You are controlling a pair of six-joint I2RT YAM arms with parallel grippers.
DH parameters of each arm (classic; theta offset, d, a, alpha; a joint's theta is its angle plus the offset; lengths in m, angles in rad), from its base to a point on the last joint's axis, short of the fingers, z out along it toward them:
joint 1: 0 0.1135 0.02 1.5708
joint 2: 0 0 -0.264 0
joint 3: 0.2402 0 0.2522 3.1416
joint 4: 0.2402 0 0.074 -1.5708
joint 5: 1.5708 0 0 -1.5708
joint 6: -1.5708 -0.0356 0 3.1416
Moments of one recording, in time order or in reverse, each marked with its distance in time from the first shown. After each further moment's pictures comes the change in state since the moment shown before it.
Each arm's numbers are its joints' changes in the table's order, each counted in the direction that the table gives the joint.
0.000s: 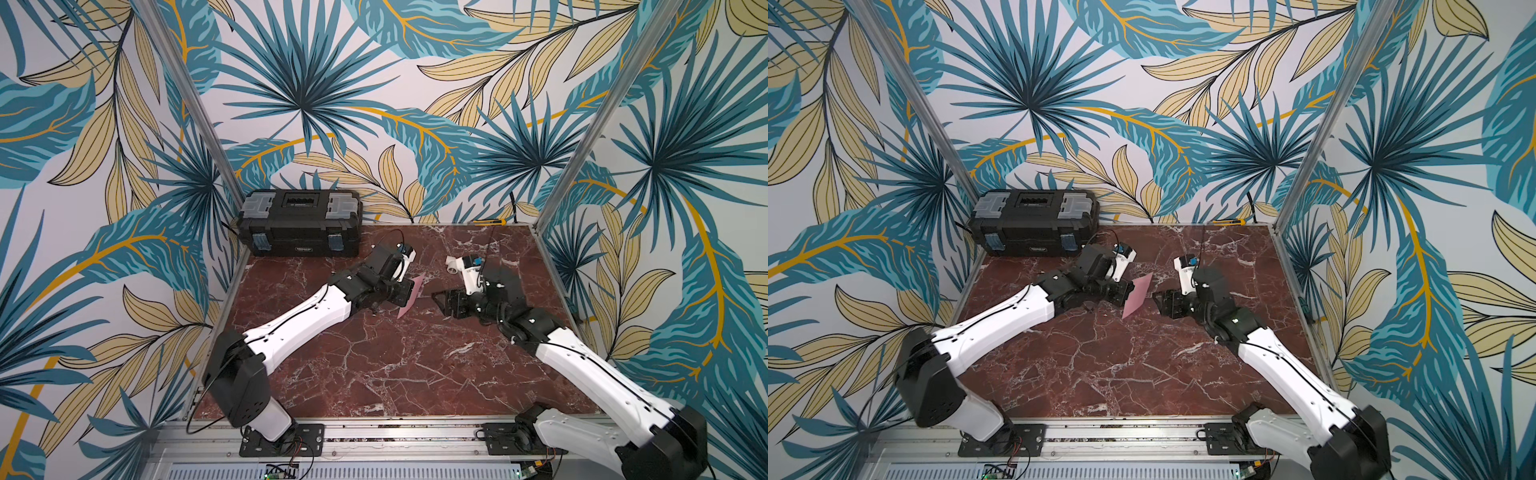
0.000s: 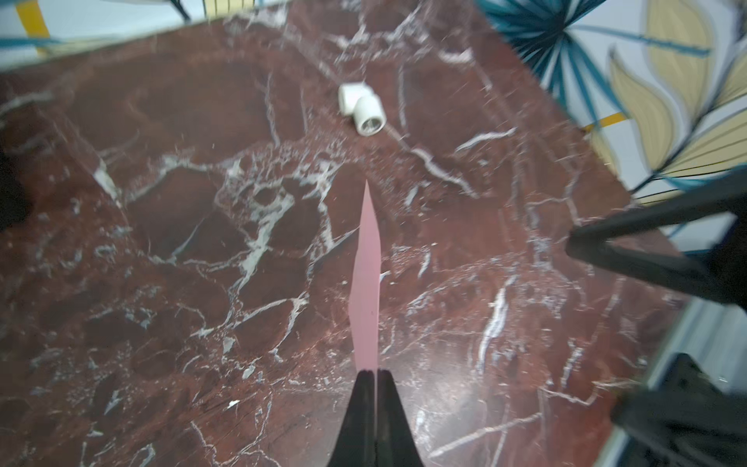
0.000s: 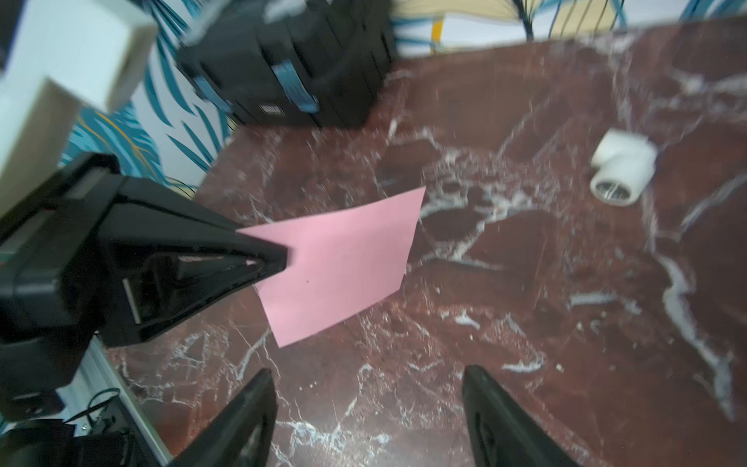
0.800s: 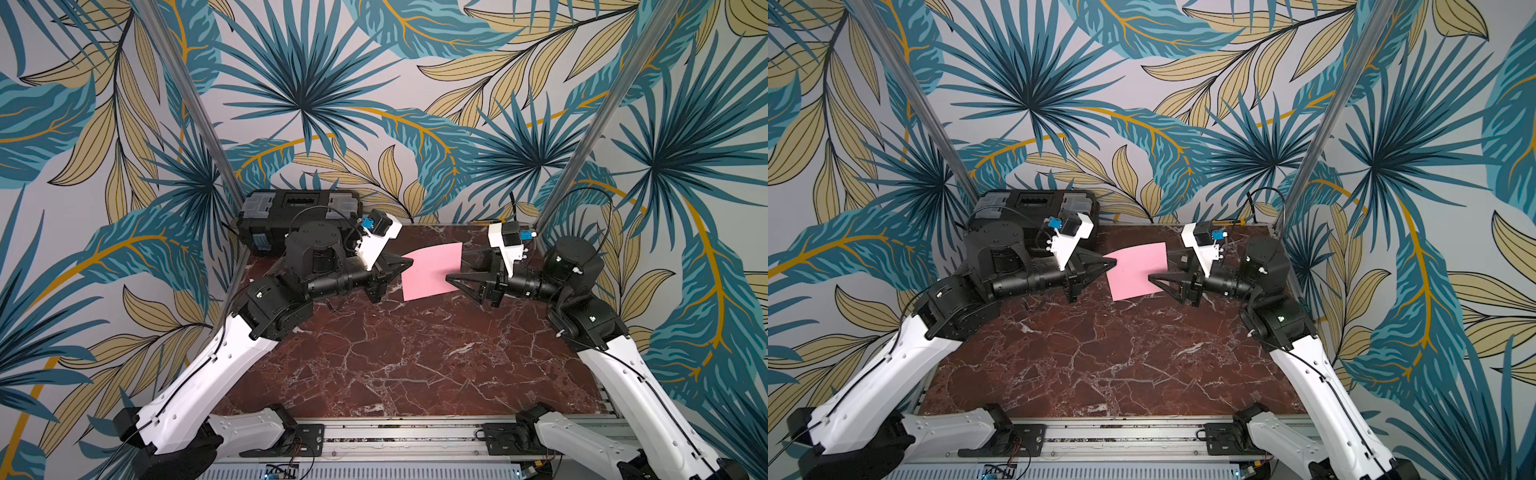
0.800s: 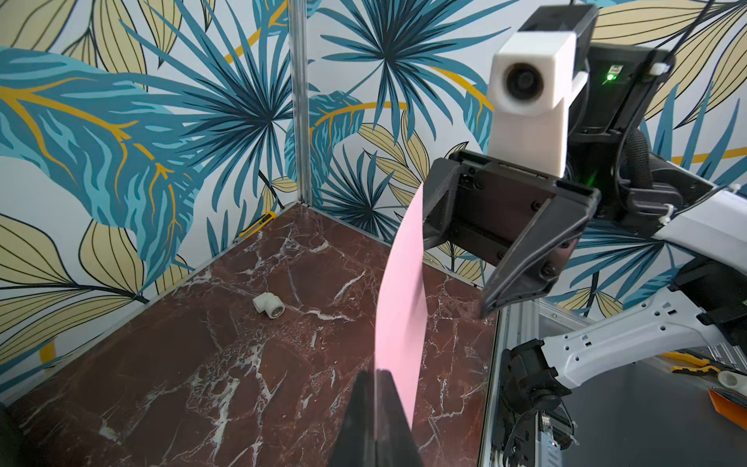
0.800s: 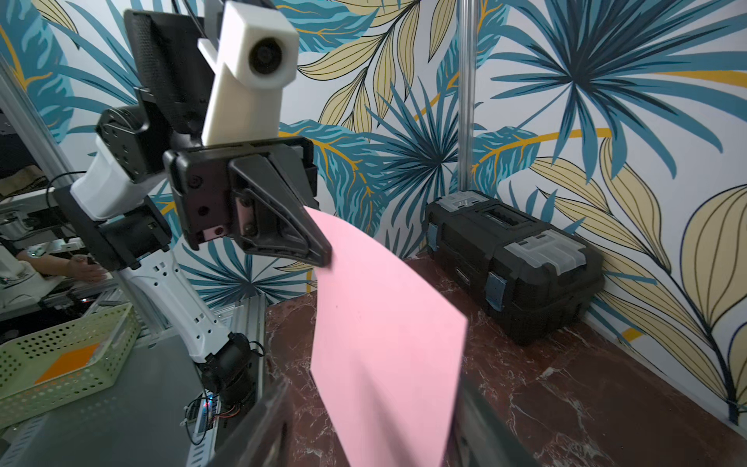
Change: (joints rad) left arm -0.011 0.303 0.213 0.075 0.245 -0.178; right arm -0.095 0.023 0.341 -0.066 -0.659 0.261
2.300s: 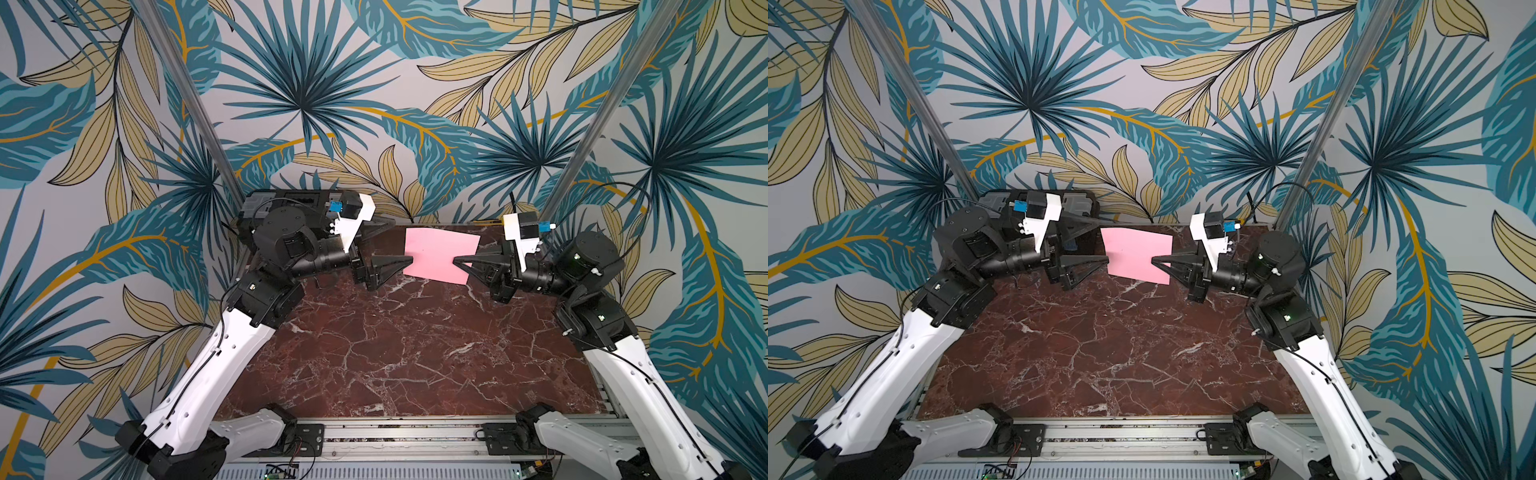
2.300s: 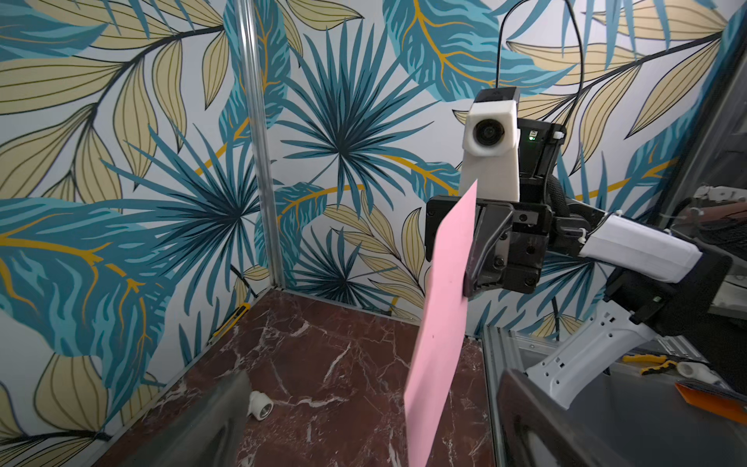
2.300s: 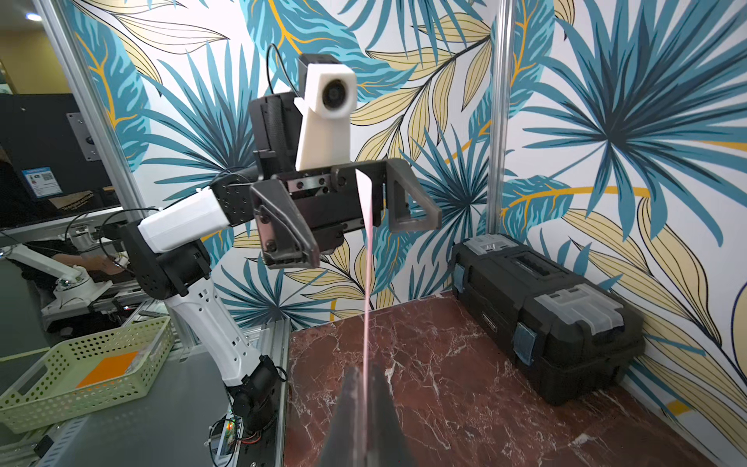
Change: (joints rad) left arm 0.234 0.005 -0.079 -0.378 0.452 0.033; right arm 0.000 -0.009 0.087 -0.105 -0.084 -0.096
